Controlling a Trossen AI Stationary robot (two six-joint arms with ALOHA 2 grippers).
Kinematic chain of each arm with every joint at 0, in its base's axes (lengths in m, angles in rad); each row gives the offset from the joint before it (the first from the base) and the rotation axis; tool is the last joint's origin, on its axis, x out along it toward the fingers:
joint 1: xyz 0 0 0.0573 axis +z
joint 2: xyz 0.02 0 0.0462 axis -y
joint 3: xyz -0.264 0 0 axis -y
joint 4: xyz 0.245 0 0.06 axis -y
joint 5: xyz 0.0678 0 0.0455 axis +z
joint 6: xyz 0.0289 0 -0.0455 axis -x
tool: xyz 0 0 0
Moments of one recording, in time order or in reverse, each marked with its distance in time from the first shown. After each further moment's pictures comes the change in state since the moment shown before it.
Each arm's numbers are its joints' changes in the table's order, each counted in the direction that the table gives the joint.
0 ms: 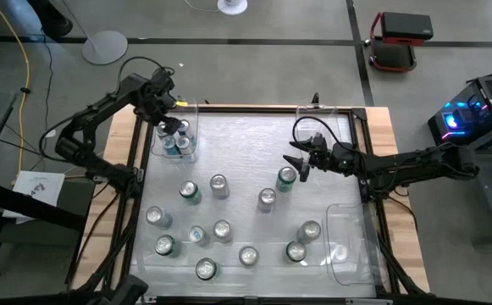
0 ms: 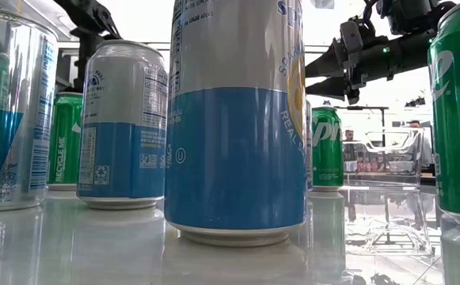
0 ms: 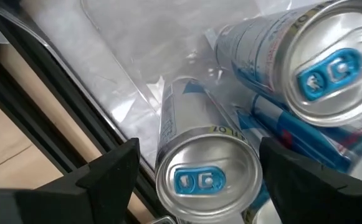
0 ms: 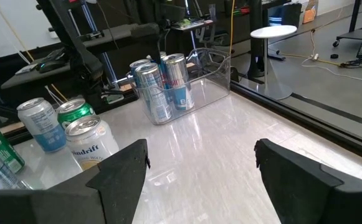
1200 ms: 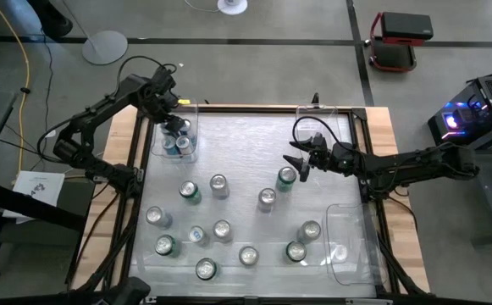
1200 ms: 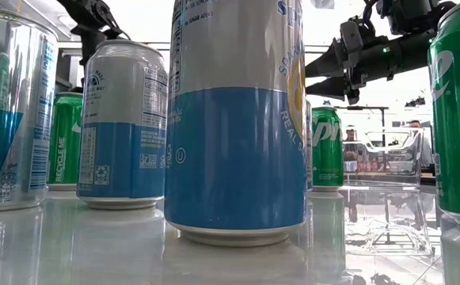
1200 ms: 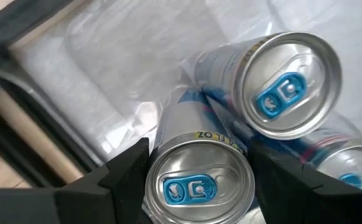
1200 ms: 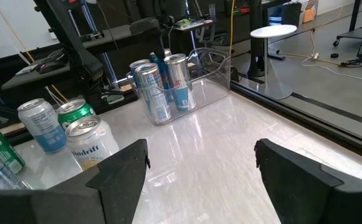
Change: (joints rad) left arm -0.037 0.031 0.000 0.083 -0.053 -0.036; right arm 0.000 0.000 0.000 0.000 0.000 -0.006
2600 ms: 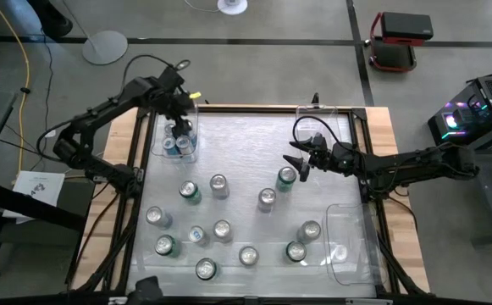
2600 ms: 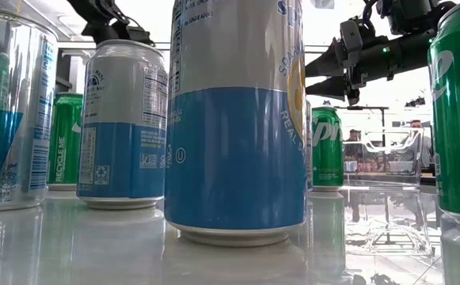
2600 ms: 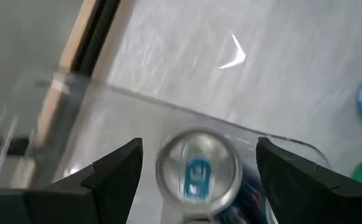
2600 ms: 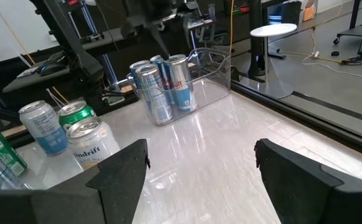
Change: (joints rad) left arm -0.111 0.002 0.009 0.214 -0.113 -0.523; right arm 0.000 0.000 0.000 0.001 0.000 -0.013
